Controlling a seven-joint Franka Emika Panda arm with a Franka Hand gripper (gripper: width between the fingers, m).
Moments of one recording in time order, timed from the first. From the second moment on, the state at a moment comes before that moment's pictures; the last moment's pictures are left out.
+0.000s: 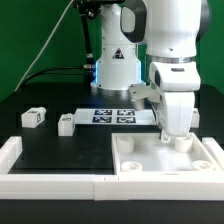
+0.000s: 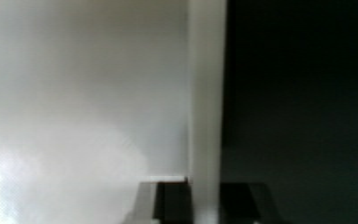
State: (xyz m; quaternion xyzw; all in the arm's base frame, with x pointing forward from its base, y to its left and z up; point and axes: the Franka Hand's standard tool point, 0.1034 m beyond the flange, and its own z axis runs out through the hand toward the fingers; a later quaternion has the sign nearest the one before) arm 0.490 0.076 0.016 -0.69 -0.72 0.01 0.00
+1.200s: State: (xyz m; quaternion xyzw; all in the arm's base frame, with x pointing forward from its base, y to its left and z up) arm 0.493 0.083 0.016 -0.71 -0.70 0.02 0.01
